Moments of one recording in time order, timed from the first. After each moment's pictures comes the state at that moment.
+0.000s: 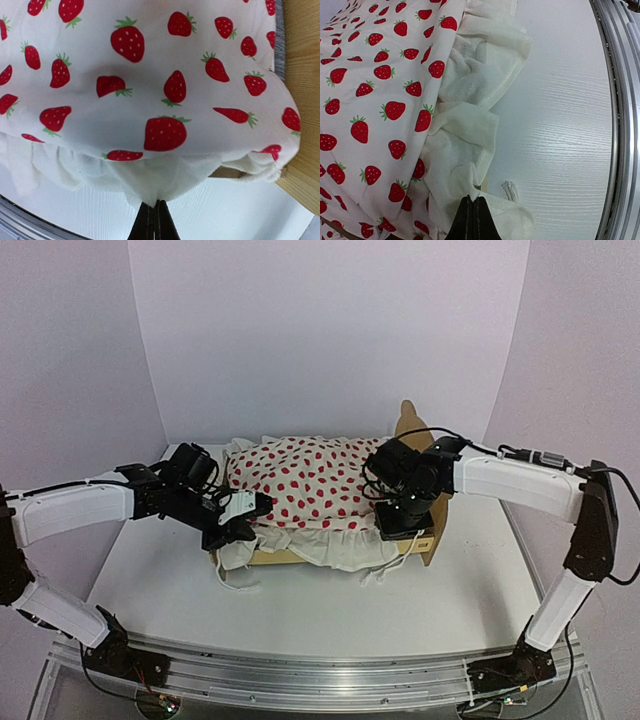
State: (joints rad) left arm -0.67 1.36 0.97 -0.51 0.37 0.71; right arm 0.82 1.73 1.45 -1.01 0.15 0.58
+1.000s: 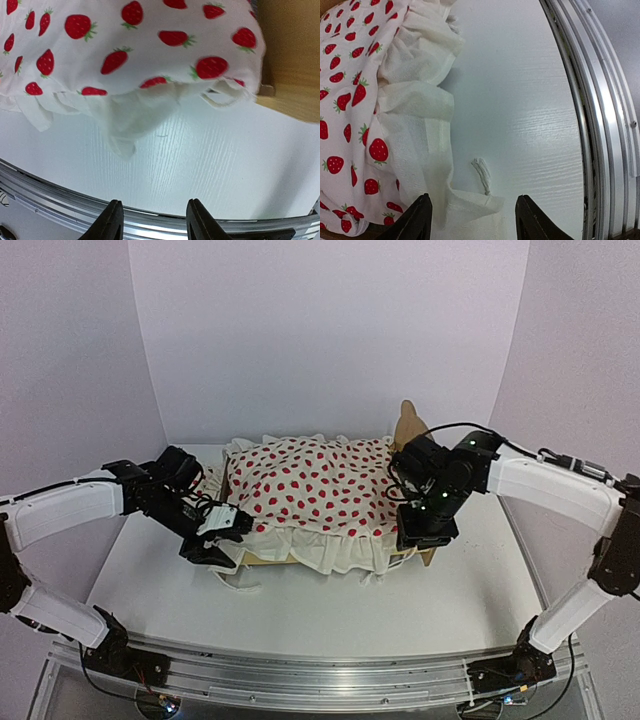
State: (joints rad) left arm -0.59 1.31 0.97 -0.73 0.55 1.02; right arm 0.82 1.56 1.40 -1.16 0.03 0.71
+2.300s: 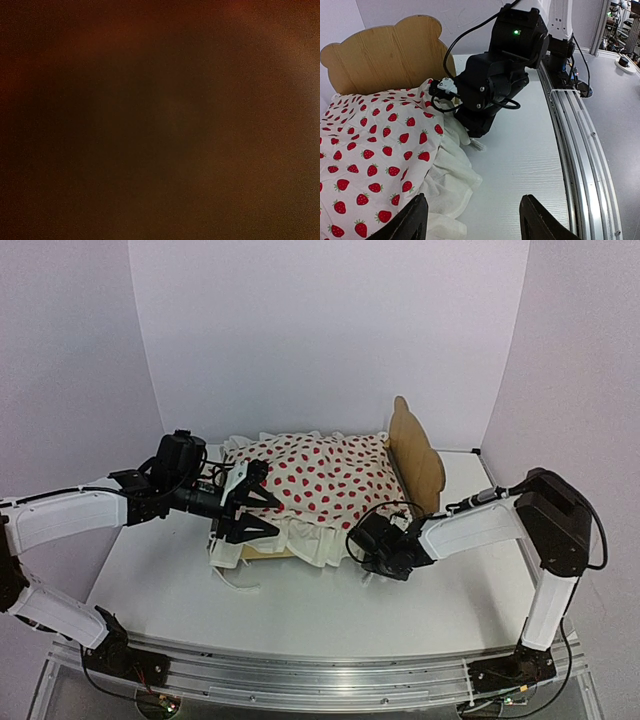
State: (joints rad) left arm -0.68 1.30 0.92 -0.13 0.76 0.47; right arm 0.92 1.87 1.01 -0.32 0.49 1.15
